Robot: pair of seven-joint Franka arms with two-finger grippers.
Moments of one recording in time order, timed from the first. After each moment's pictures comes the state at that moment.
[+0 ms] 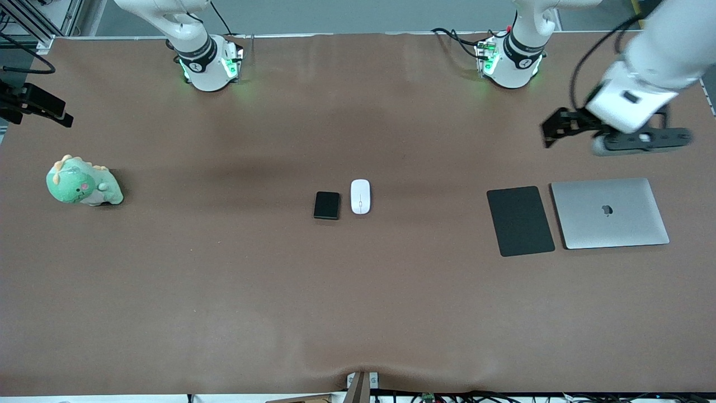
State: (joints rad) left arm -0.10 -0.01 -0.23 -1.63 -0.02 1.61 -0.39; right arm -0.01 -0.02 -0.05 -1.46 0.01 1.35 0.03
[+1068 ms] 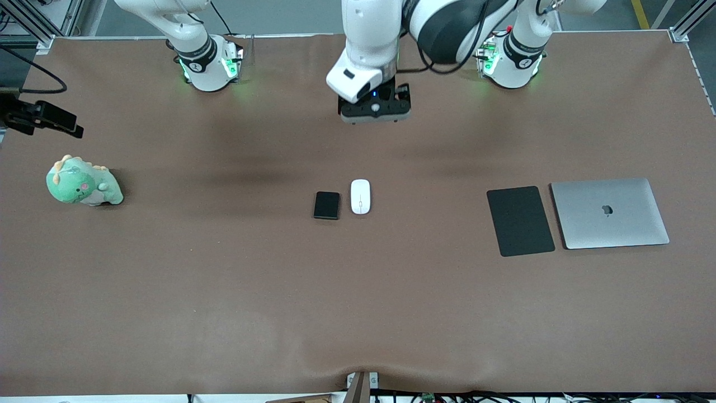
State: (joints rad) left arm -0.39 0.35 -0.59 -1.49 0.19 1.77 -1.03; right arm -0.01 0.04 -0.05 -1.47 0.01 1.35 0.03
